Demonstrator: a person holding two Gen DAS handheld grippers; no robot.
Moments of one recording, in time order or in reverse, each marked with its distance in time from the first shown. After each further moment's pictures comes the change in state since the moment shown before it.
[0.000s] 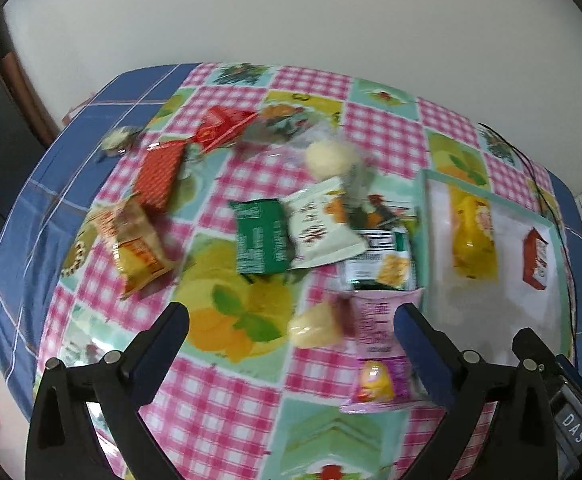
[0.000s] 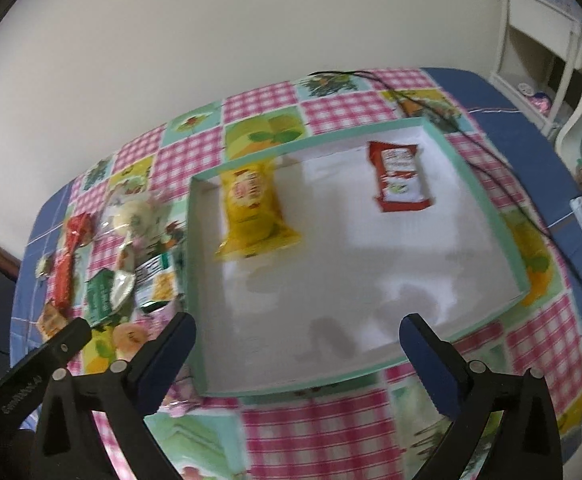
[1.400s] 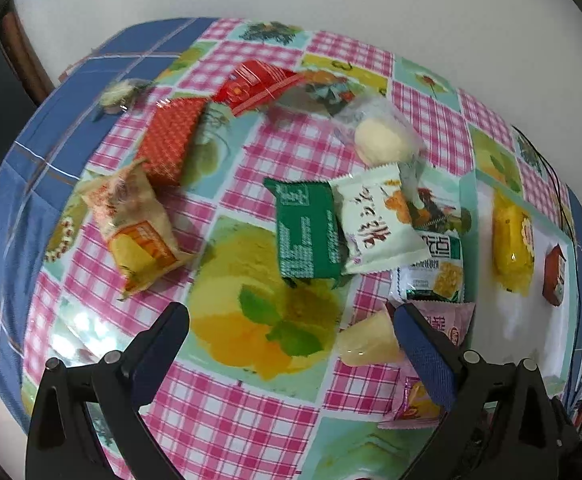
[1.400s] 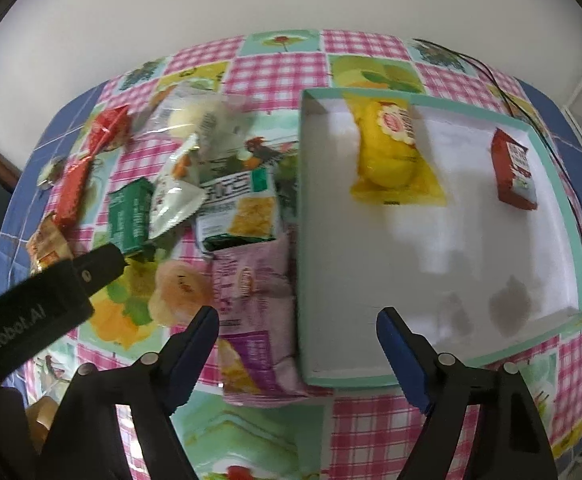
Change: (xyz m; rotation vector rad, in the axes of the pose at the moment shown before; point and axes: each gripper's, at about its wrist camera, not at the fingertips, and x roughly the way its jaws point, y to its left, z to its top) left arm 0.048 0.037 0.016 -0.068 0.129 -0.051; right arm 0.049 0.096 -0.027 -0.233 0.159 -0.031
